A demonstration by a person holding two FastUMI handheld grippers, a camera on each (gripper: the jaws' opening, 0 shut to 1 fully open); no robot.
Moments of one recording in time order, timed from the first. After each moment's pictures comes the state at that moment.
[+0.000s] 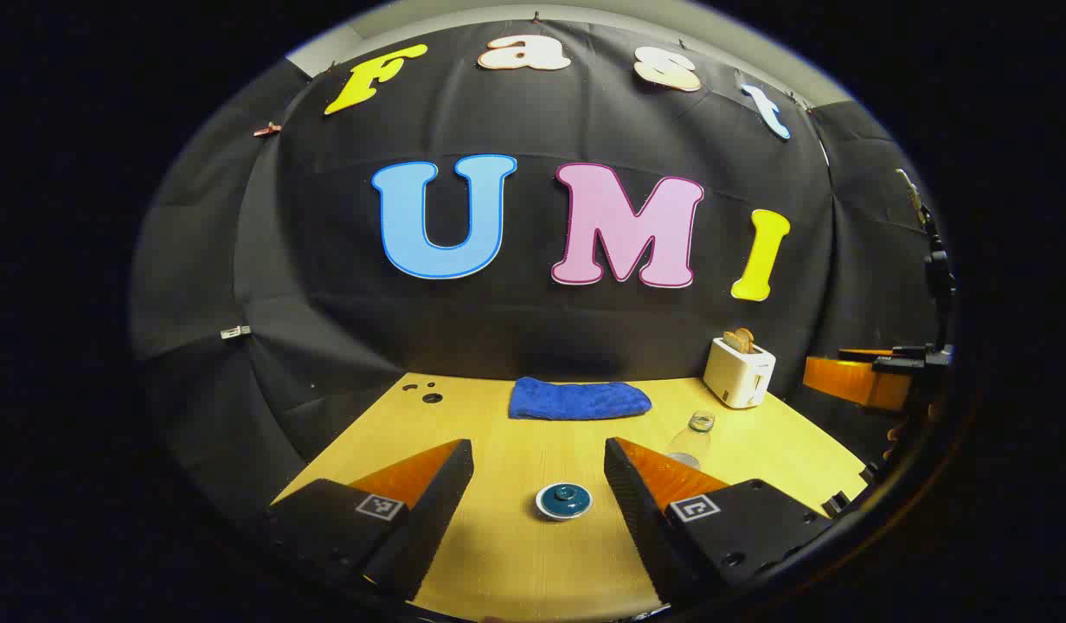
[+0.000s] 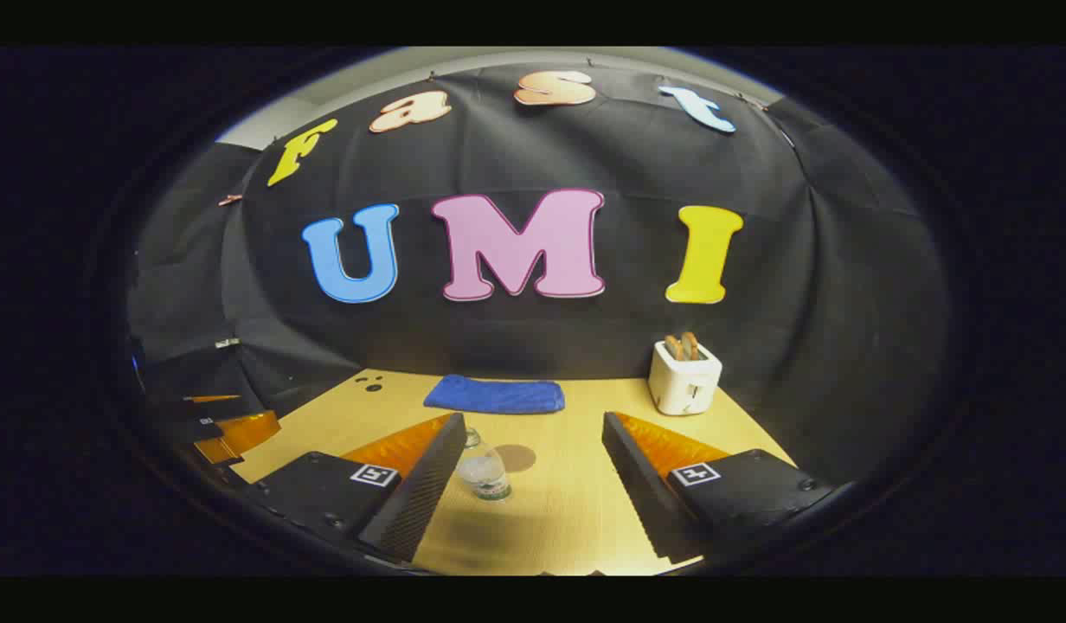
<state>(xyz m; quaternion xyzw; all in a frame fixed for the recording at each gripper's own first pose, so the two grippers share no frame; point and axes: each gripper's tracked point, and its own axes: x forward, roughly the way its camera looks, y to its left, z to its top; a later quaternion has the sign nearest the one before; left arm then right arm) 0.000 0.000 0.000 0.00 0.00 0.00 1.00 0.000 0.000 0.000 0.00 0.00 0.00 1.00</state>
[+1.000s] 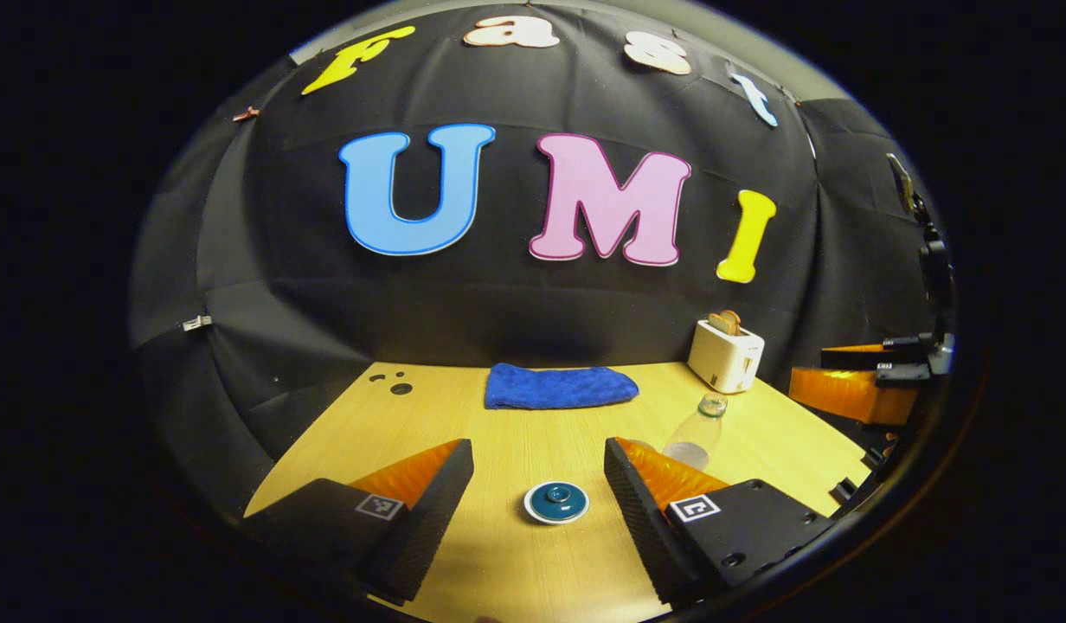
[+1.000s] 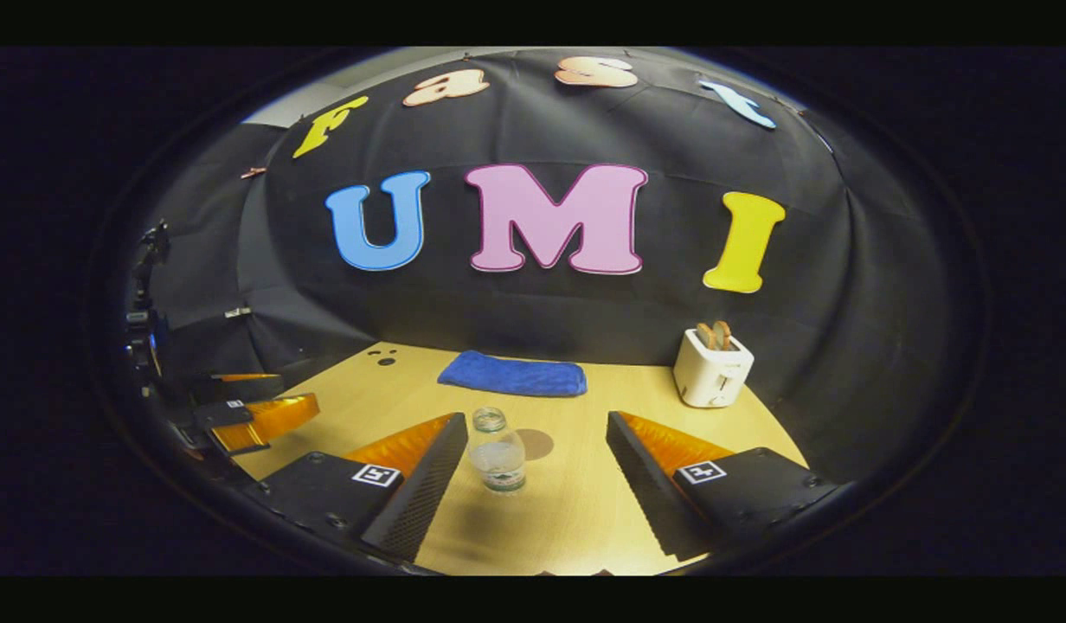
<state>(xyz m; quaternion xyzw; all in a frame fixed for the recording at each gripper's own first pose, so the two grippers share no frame) 0.057 -0.001 -0.036 0.02 0.02 -0.05 1.00 0.017 0.042 -0.027 -0.04 0.03 0.03 1.00</state>
